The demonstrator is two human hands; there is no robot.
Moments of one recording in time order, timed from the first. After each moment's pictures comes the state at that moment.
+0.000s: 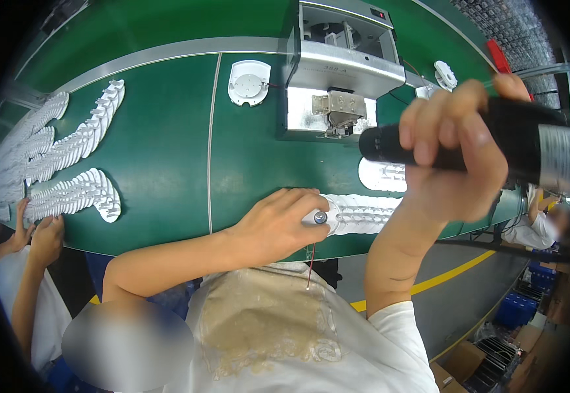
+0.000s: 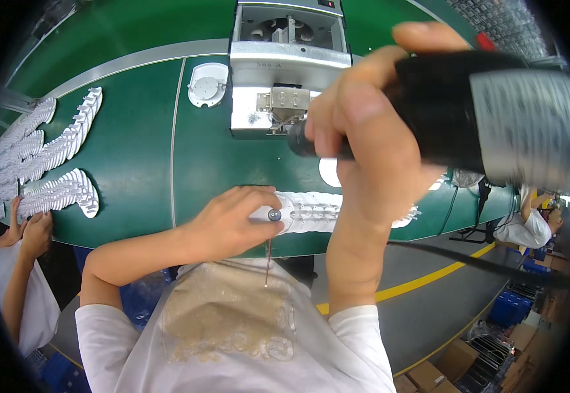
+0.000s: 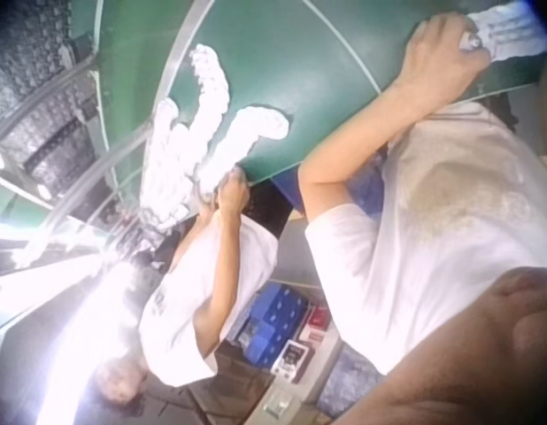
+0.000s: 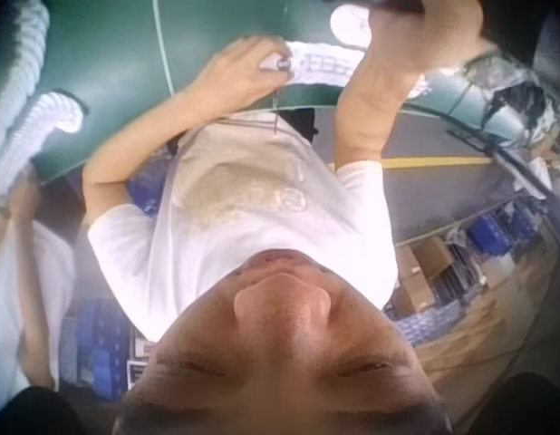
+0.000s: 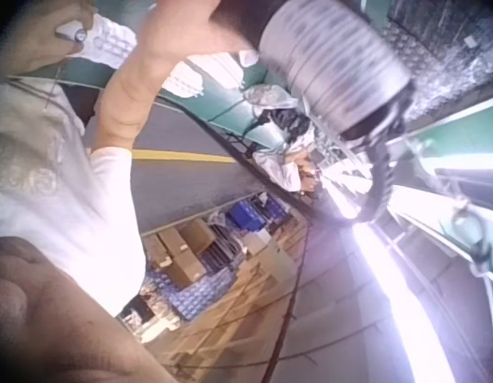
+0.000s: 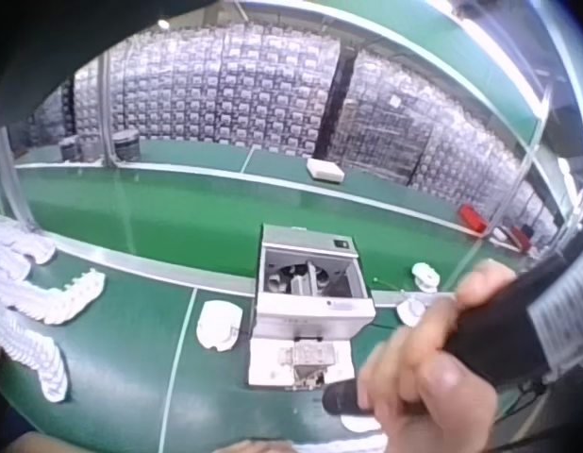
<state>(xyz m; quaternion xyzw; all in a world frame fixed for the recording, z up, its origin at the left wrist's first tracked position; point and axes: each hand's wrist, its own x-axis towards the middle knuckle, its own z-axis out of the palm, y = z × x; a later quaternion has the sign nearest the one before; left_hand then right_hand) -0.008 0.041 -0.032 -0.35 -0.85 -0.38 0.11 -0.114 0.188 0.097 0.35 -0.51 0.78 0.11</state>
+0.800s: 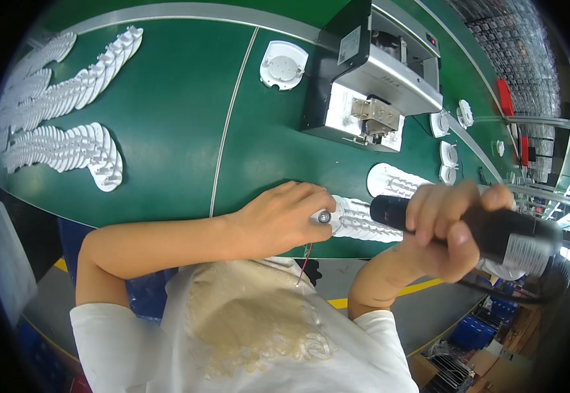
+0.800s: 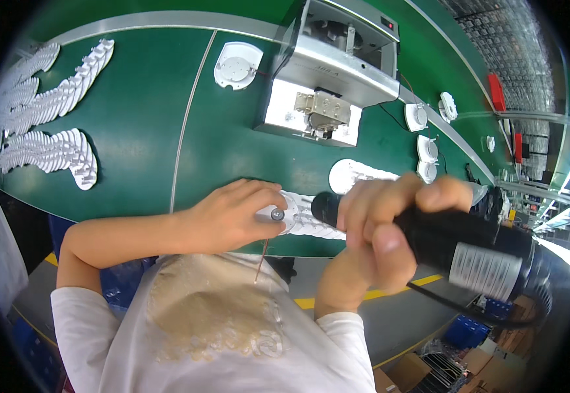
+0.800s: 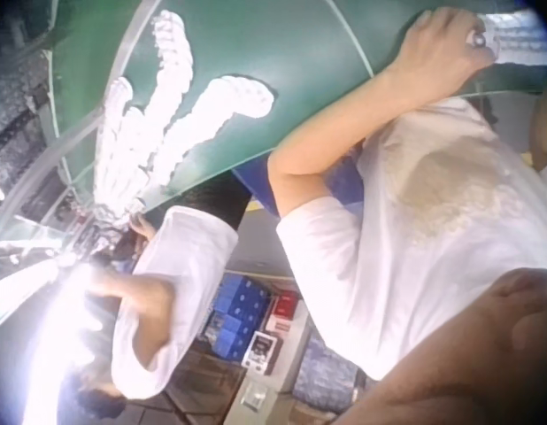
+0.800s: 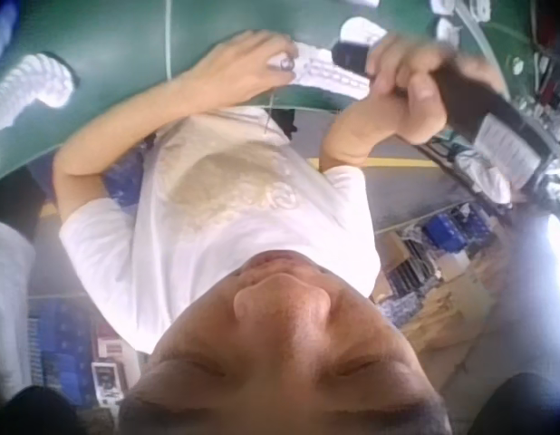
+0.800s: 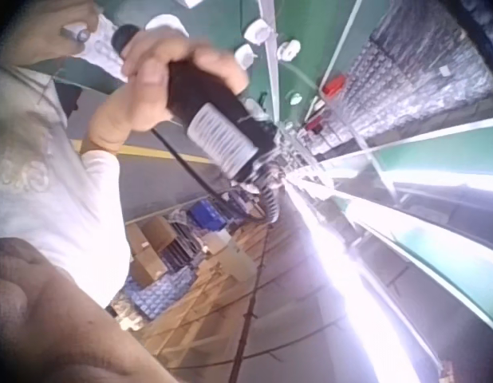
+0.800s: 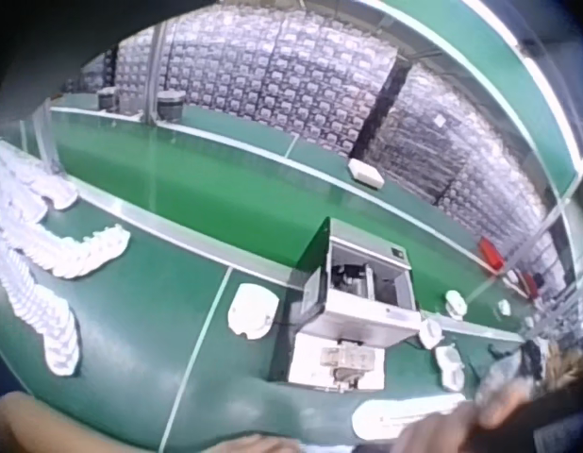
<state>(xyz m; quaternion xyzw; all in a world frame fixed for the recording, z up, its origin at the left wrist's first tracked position) -0.005 0.033 -0.037 -0.36 -0.84 -0.39 0.13 -0.073 0.204 0.082 0.33 -0.52 0.79 0.01</state>
